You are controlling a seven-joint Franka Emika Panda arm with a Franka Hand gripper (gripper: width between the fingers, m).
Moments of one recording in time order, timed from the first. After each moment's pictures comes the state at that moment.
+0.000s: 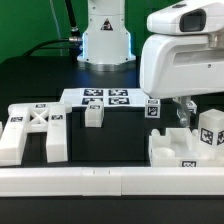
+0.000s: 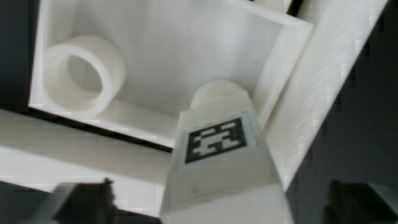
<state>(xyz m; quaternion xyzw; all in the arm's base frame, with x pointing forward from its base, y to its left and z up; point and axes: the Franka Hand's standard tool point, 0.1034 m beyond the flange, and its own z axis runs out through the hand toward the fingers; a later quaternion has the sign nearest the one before) 0.639 0.112 0.077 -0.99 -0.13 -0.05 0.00</state>
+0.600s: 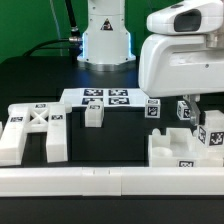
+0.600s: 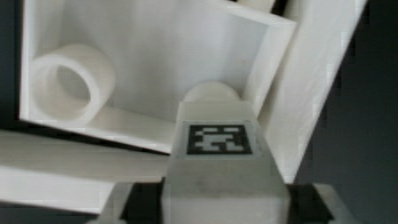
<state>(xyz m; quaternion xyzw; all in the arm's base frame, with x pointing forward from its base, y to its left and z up) 0.638 0.114 0.077 -1.00 -0.01 -0.05 0.01</state>
